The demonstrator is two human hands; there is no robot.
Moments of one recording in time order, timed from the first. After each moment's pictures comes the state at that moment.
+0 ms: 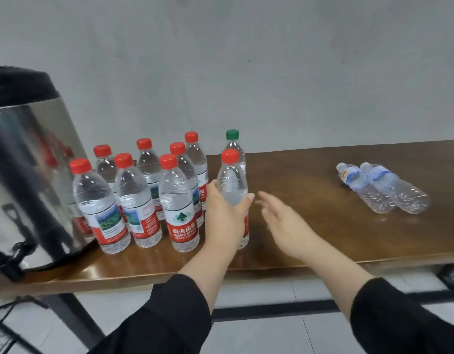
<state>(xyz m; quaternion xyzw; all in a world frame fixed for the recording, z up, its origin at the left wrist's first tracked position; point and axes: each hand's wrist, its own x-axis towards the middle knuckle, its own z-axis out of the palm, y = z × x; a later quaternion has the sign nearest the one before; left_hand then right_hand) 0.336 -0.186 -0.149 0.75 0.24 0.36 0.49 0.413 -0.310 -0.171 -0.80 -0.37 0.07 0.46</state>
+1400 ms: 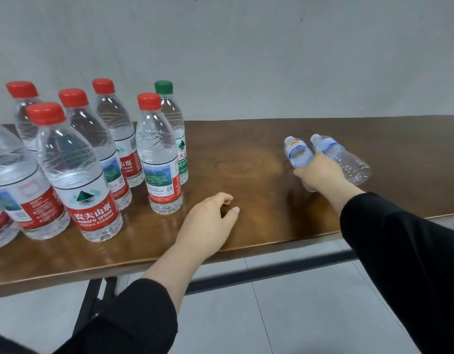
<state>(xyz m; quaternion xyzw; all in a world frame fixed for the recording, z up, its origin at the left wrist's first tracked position) 0.388 -0.225 -0.223 0.93 0.14 0.11 0.33 0.625 -0.420 -0.197 -0.99 -0.01 -0.03 0.15</state>
